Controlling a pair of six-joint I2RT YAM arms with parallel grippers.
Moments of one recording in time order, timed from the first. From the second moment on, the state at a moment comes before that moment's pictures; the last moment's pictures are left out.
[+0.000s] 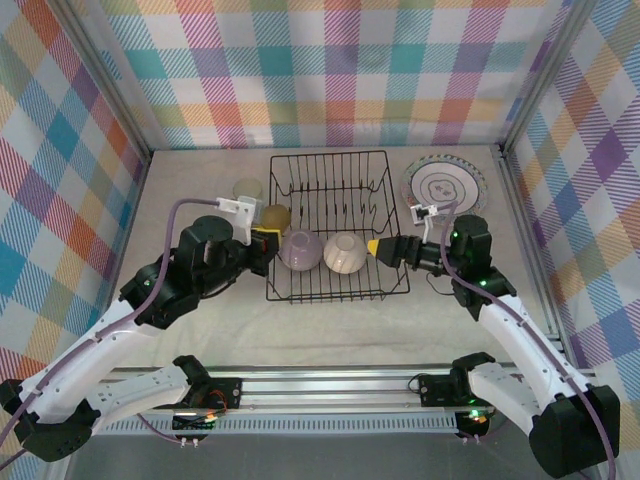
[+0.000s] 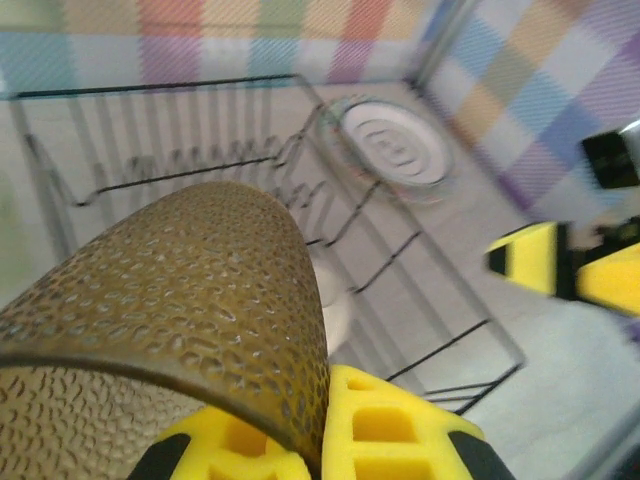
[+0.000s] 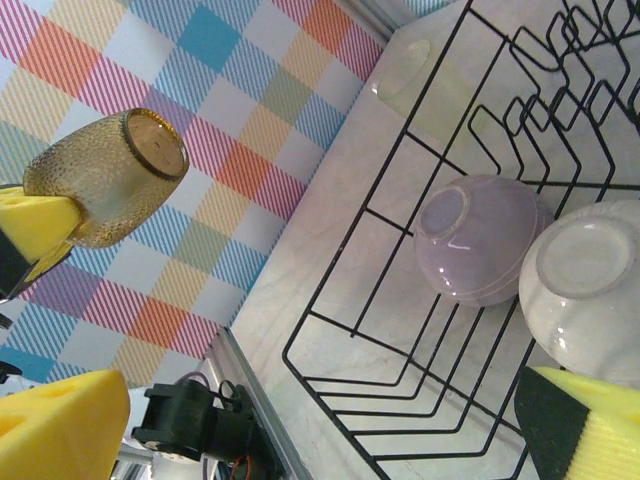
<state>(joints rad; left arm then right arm) -0.80 0.91 1.14 -0.68 -0.18 -0.38 0.30 0.92 0.63 -0.02 -0.83 0.64</state>
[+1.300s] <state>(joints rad) -0.37 1.61 1.32 -1.00 -0.19 0.30 0.58 0.95 0.60 0.00 -0.67 0.51</state>
